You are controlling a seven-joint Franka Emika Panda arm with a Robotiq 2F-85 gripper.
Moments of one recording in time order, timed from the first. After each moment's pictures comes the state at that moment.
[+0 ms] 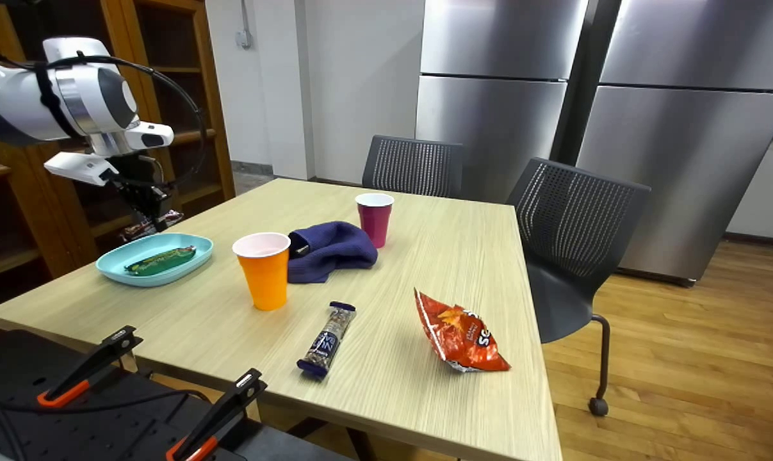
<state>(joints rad) 0.69 0.51 -0.07 -2.19 -0.23 2.82 0.83</state>
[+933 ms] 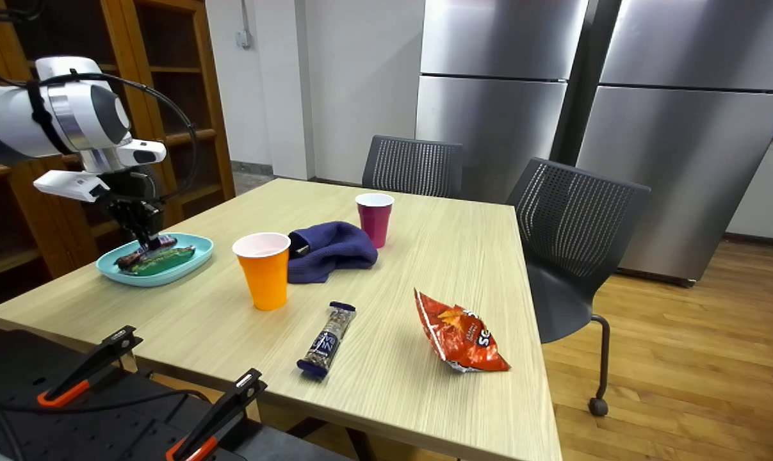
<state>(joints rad) 0.72 0.55 -0.06 -2.19 -0.23 2.81 0.84</state>
